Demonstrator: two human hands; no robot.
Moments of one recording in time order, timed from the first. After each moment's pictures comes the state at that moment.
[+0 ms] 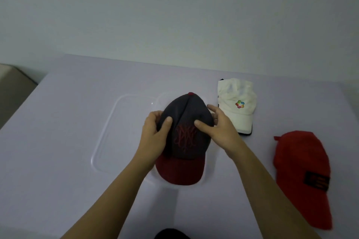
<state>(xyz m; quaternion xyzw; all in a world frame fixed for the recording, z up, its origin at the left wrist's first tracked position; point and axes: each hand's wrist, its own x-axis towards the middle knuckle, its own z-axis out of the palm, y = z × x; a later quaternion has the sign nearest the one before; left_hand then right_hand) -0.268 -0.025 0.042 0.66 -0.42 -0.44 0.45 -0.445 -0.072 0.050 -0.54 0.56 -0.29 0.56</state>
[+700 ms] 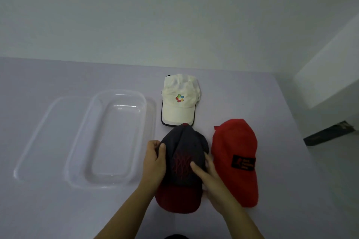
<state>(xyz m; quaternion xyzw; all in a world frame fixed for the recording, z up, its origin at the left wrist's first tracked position) -0.473 0.003 -0.019 0.70 -0.39 -0.46 0.37 -0.631 0.032 -0.025 -0.27 0.59 -0.31 0.70</state>
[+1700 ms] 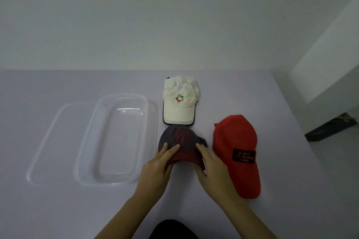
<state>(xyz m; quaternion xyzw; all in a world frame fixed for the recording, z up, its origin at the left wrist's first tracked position) -0.451 0.042 -0.019 0.59 -0.71 -0.27 0.29 -0.634 0.046 -0.014 -0.69 0.61 -0.25 0.30</state>
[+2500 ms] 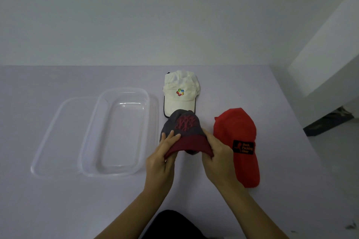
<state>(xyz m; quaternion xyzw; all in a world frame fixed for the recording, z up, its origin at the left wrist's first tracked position) -0.467 0.060 0.009 0.54 -0.59 -0.35 0.49 -0.620 0.044 0.013 -0.67 0.59 -0.40 0.20</state>
